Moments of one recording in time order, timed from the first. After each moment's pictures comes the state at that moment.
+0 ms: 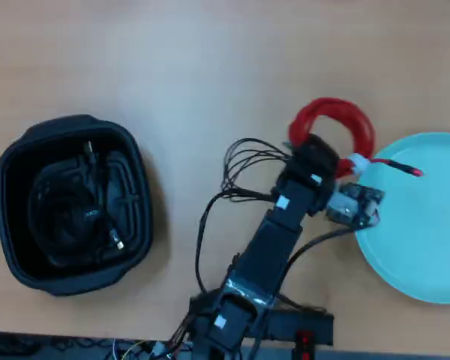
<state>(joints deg) 117.3 114.5 99.8 60.2 15.6</state>
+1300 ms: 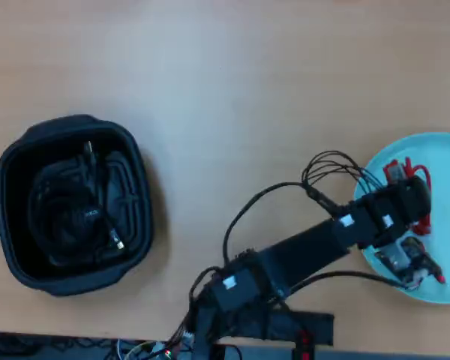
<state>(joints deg) 149.2 102.3 103.4 31.5 10.5</state>
